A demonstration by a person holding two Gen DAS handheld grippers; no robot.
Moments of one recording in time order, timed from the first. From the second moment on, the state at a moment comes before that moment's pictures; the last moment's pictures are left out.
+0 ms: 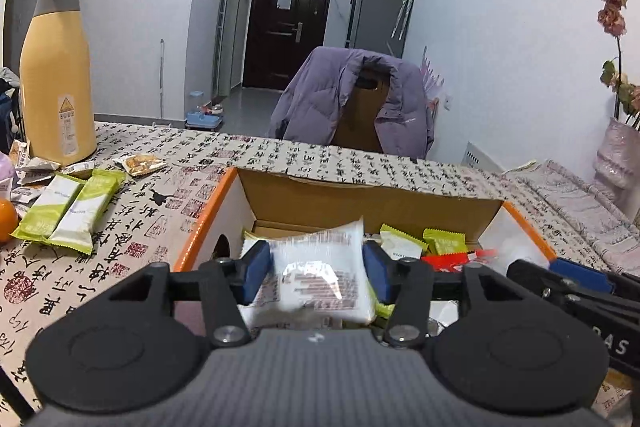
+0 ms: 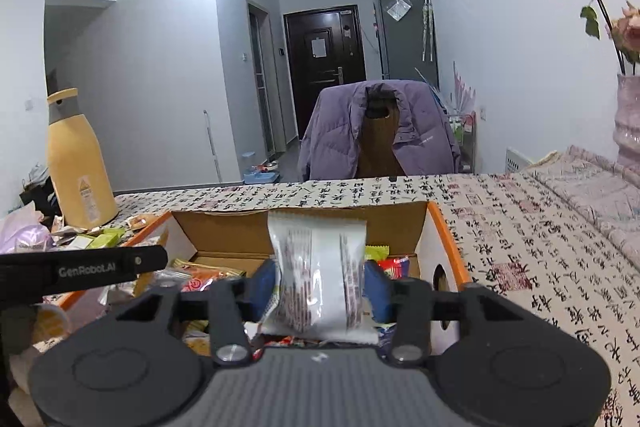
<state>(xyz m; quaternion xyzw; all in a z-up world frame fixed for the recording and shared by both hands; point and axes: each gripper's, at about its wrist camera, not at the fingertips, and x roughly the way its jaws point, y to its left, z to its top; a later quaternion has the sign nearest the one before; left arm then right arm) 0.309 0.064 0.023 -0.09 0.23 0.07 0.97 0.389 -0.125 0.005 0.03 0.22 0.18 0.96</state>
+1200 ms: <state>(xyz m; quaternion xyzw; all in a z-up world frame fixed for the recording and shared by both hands) 0.191 0.048 0.048 -0.10 0.19 0.05 0.98 0.292 -0.170 0.042 0.02 0.19 0.17 0.97</state>
